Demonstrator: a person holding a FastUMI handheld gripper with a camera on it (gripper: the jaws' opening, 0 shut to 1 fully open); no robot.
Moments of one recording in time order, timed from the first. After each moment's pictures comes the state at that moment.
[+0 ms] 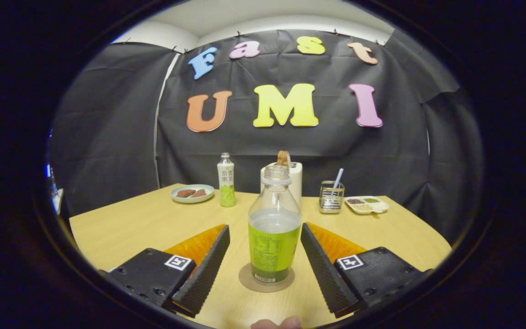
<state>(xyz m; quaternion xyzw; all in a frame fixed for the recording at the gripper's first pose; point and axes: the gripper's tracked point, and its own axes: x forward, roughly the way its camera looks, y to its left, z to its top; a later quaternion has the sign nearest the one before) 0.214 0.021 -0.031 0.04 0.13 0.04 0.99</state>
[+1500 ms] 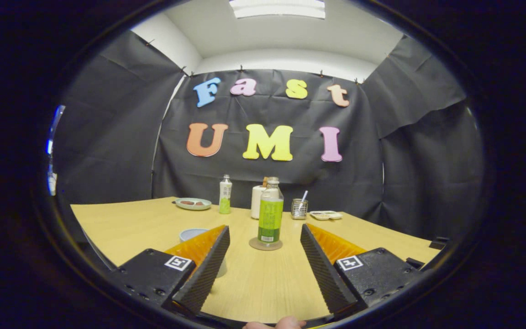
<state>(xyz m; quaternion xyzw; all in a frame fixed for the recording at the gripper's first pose) 0.007 0.058 -0.045 0.00 0.02 -0.04 1.00</state>
